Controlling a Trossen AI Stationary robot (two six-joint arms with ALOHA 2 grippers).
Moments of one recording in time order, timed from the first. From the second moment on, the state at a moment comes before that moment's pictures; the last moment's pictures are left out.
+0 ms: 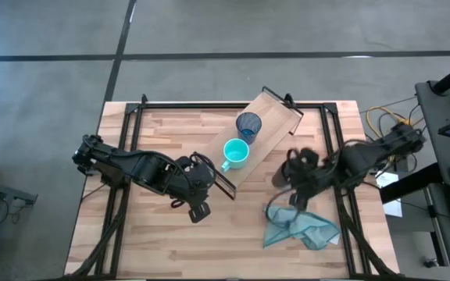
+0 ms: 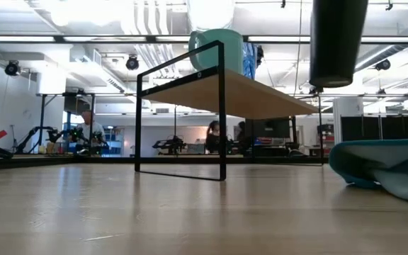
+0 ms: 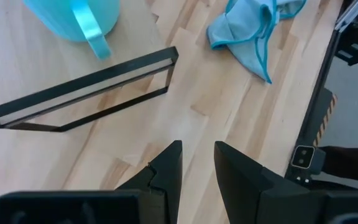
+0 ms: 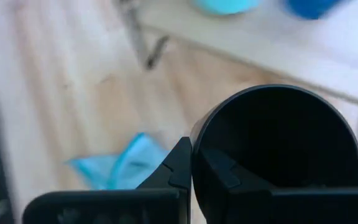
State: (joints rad) left arm -0.39 1.69 1.97 -1.34 -0.24 -0.81; right arm 0.46 1.33 1.45 -1.25 0.34 0.73
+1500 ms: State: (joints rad) left arm -0.36 1.69 1.97 -1.40 -0.32 -0.80; right arm -0.40 1.27 1.45 -1.04 0.07 0.05
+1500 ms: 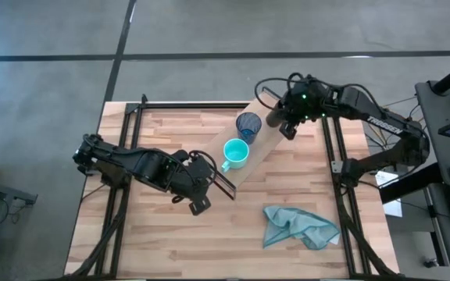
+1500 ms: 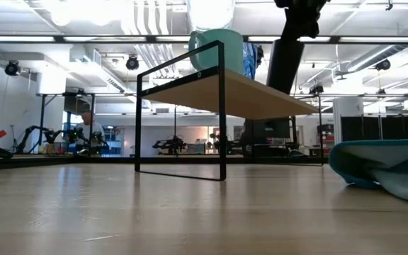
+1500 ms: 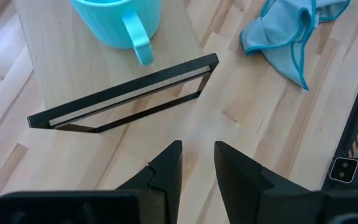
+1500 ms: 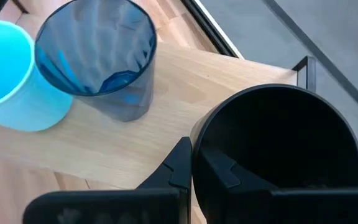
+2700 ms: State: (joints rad) left arm -0.36 1.69 1.97 -1.41 -0.32 -0.78; right arm -0.41 1.33 1.45 -1.08 -0.03 -0.11
